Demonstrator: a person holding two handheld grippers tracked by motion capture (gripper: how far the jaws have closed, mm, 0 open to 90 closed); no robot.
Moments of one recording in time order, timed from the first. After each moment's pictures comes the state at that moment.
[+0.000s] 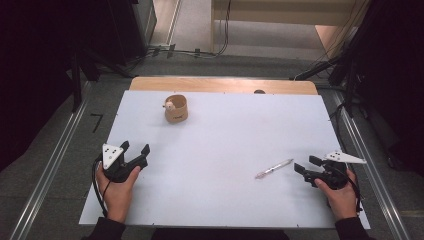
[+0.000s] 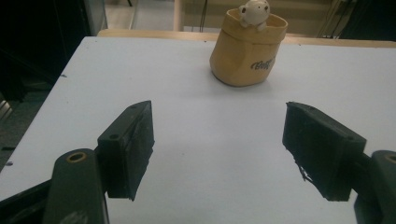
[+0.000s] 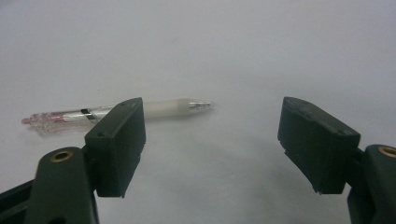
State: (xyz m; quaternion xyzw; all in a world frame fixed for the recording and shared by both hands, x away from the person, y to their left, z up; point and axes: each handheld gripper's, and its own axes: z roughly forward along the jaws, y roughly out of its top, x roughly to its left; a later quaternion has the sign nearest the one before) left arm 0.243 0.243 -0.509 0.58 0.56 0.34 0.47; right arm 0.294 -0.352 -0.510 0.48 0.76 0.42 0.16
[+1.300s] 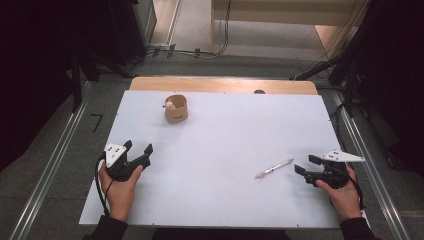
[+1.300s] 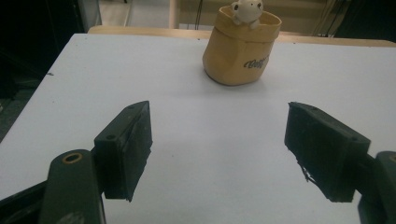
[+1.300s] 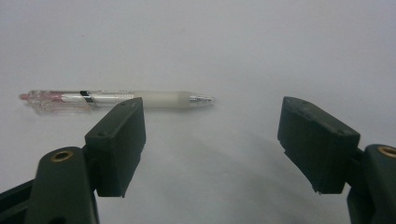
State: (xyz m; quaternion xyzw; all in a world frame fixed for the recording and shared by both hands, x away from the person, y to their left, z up) left arm 0.248 0.238 -0.510 0.59 0.56 0.34 0.47; right arm 0.299 -0.355 -0.510 0.43 0.79 0.41 0.16
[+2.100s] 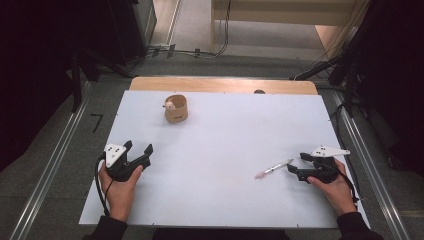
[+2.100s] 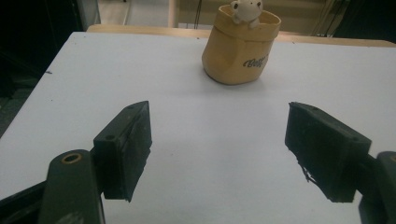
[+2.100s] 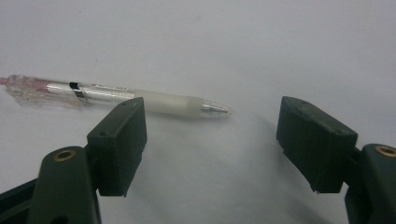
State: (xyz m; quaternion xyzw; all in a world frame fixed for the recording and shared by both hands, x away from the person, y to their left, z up) left arm 0.248 0.238 -0.511 0.59 0.56 0.33 0.47; right arm 0.318 -0.338 -0.517 0.39 0.83 0.38 0.15
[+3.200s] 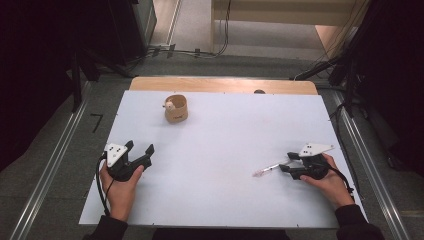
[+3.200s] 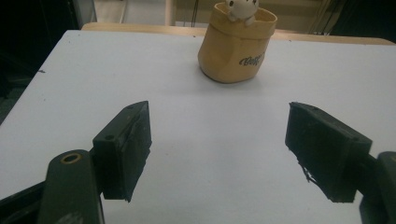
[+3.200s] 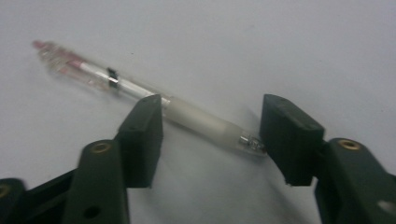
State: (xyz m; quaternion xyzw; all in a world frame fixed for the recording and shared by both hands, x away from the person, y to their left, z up) left arm 0.250 0.236 -0.511 0.59 0.56 0.33 0.48; right arm 0.330 -0.315 -0.515 0.29 0.88 0.35 0.15
